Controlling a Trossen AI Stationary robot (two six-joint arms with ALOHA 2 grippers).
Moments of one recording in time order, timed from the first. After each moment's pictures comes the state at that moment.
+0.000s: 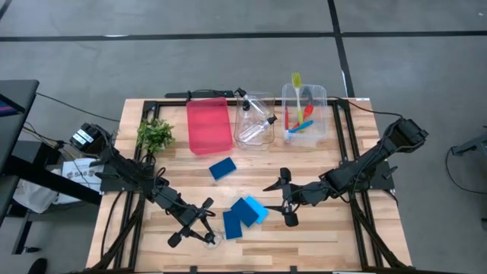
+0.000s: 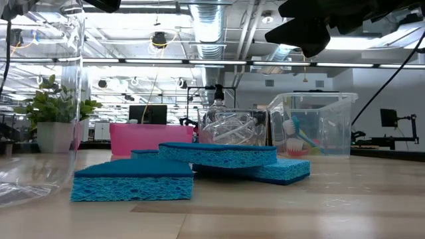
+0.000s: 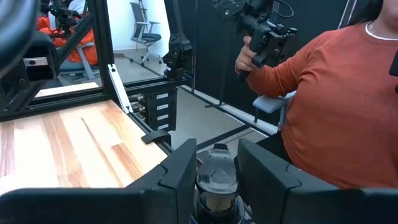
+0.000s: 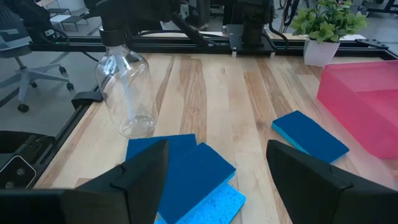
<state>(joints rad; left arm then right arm) -0.63 1.43 0.51 0.85 0.10 0.00 0.51 1.28 0.61 0.40 0.45 0.16</state>
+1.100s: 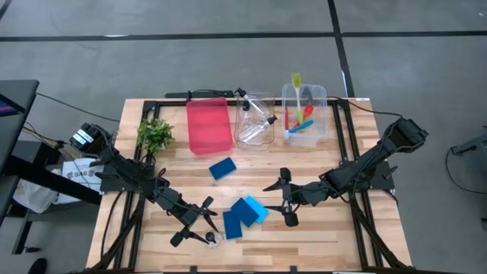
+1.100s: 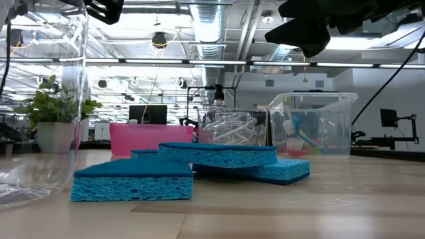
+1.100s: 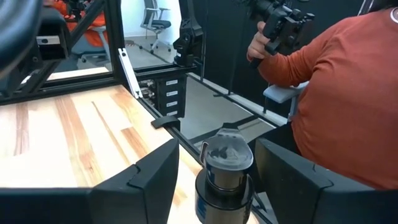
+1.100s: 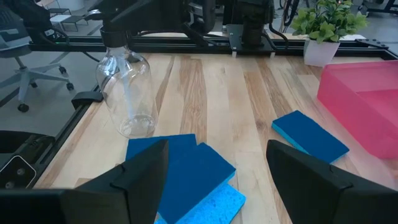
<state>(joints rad) -0.63 1.43 0.51 0.80 0.05 -0.02 0.51 1.28 0.61 0.40 0.45 0.16</state>
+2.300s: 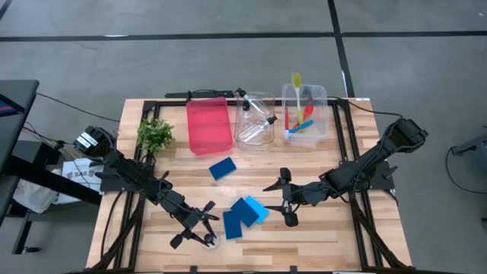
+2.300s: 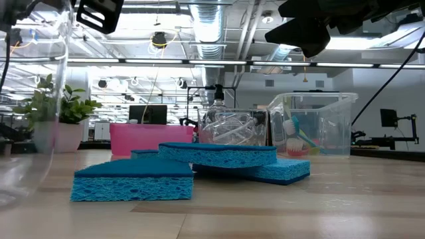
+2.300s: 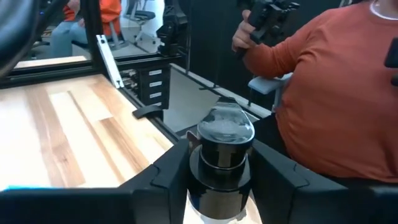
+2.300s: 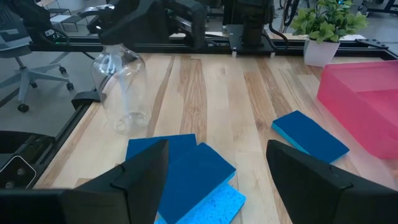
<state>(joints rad) -0.63 1.50 0.51 0.84 0.12 -0.03 0.51 1.28 0.61 0.40 0.45 0.16</state>
